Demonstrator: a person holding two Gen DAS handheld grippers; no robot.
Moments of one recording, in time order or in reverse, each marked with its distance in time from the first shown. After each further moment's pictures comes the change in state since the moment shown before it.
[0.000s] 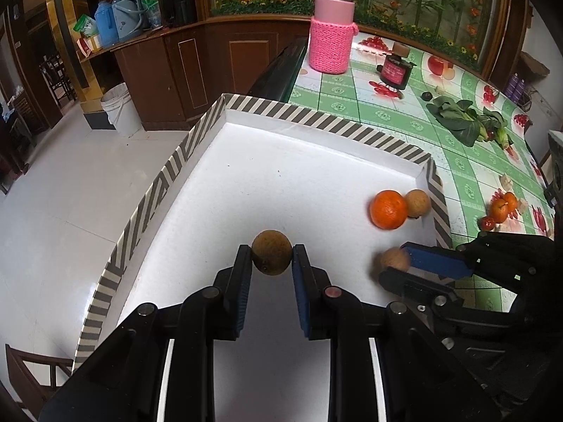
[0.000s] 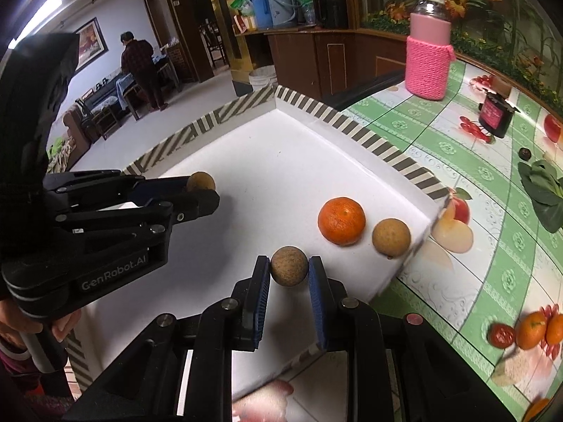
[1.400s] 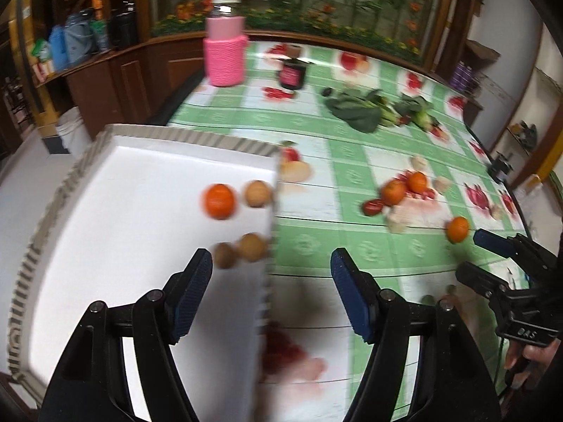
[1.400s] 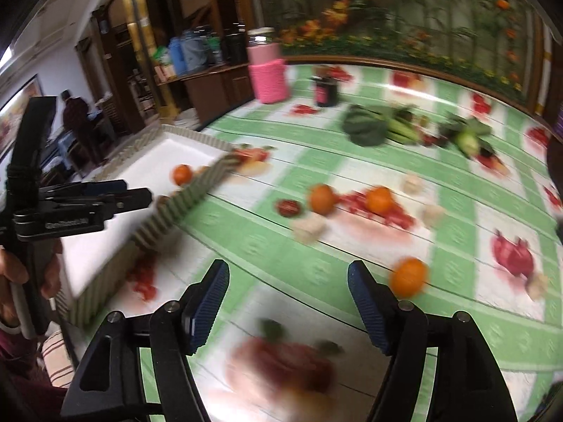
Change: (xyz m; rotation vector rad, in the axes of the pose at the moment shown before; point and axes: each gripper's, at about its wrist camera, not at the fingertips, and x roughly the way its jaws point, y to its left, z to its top) left arm -0.043 -0.116 -0.018 0.101 -0.050 -0.188; right arm -0.160 -0.118 -0.140 0.273 -0.156 -0.251
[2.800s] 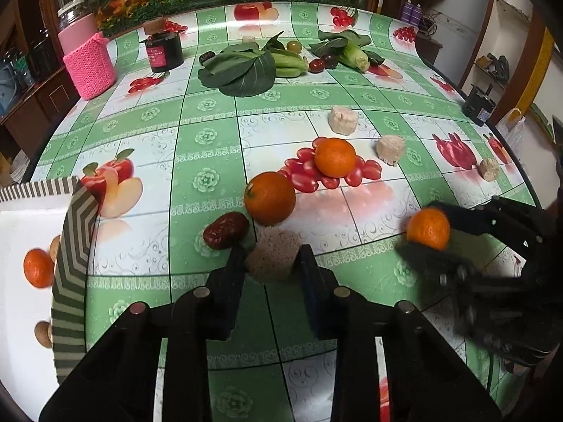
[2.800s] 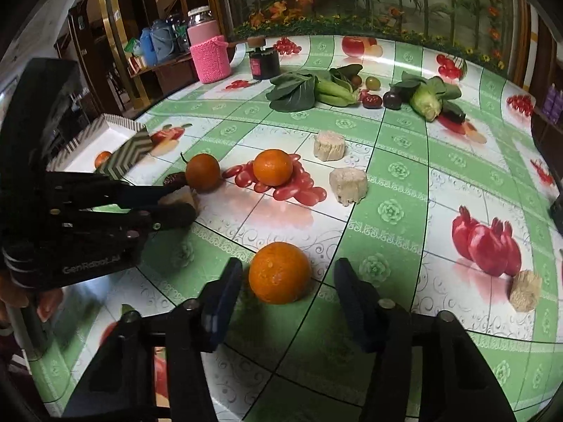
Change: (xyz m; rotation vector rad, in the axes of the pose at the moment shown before) left arm 0.092 -0.127 0.019 0.217 0.105 -0.087; right arm 0.043 -0.076 -0.005 -0.011 0.056 -0.058
